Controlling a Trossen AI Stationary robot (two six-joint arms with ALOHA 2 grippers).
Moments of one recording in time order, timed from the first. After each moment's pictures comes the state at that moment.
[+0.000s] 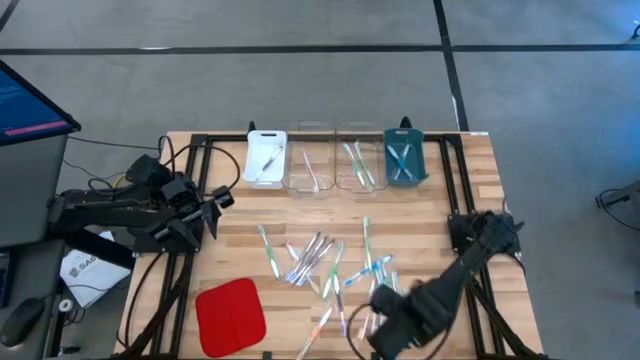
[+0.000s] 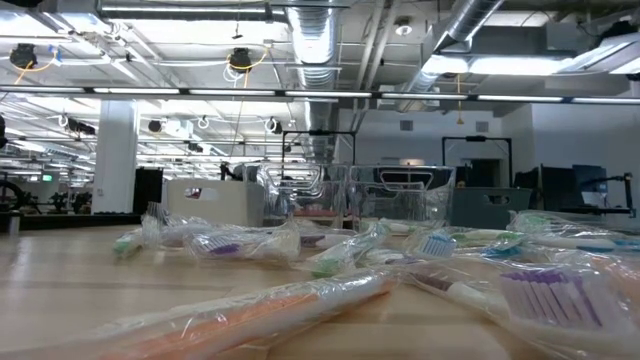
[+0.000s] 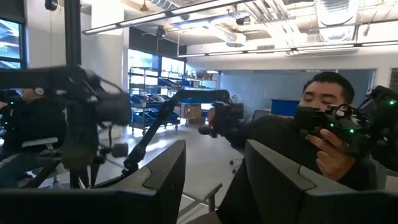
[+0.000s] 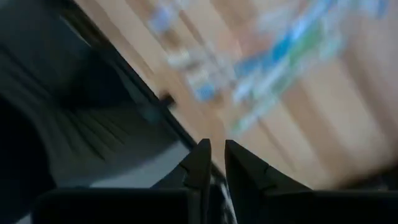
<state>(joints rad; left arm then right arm) 0.14 0.62 0.54 0.61 1.02 -0.48 0.74 2.03 2.12 -1.57 -0.06 1.43</state>
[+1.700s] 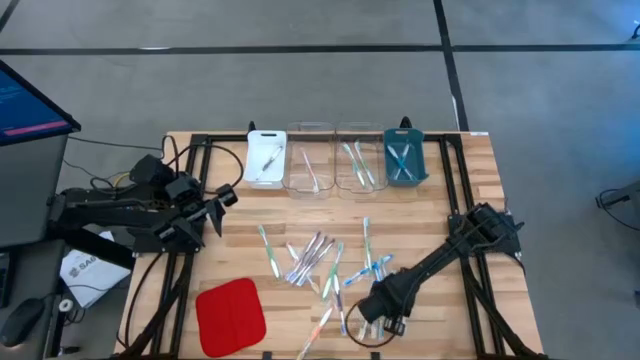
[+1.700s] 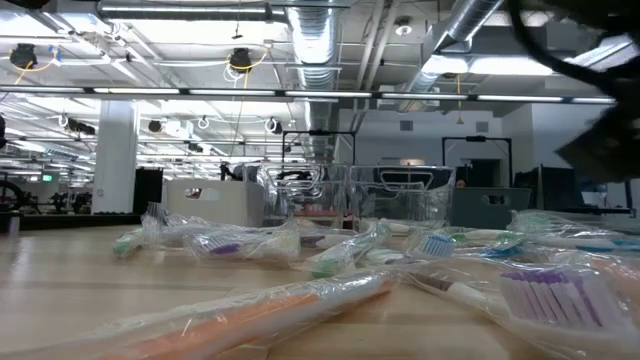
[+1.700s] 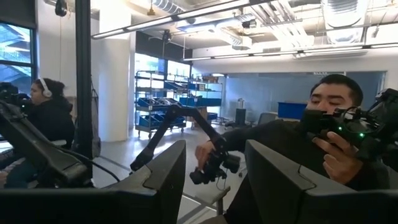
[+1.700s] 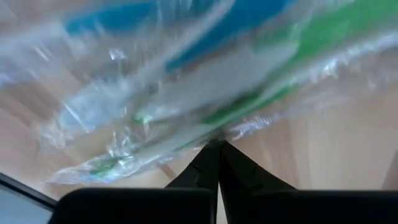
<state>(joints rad) 0.14 0.65 0.54 0.65 0.99 -0.47 0.60 2.02 1.28 -1.01 -0.29 0.94</state>
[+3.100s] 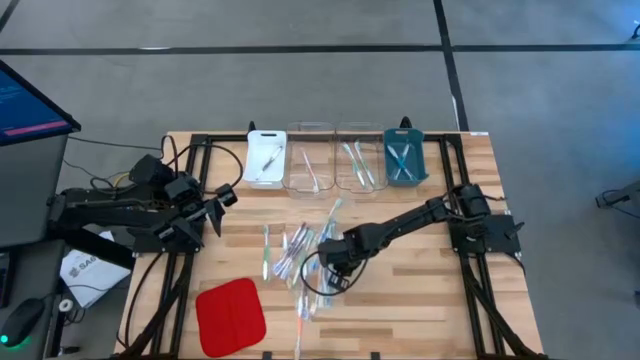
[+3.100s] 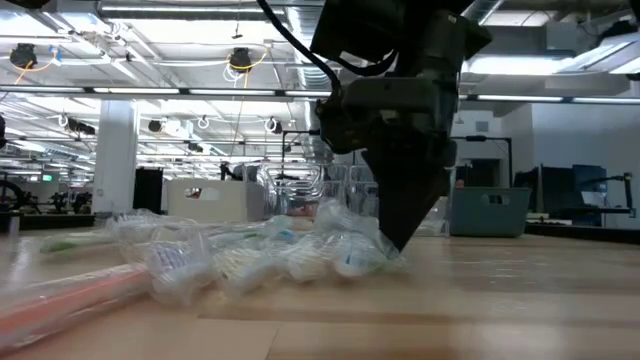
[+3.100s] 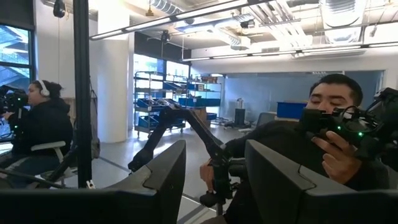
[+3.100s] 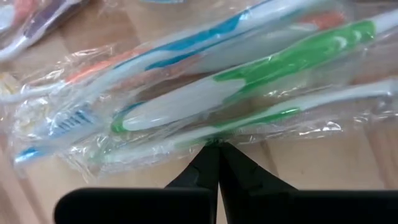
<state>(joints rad) 0.14 0.65 0.54 0.65 0.99 -0.47 0.23 2.04 1.33 -0.58 -0.06 0.65</state>
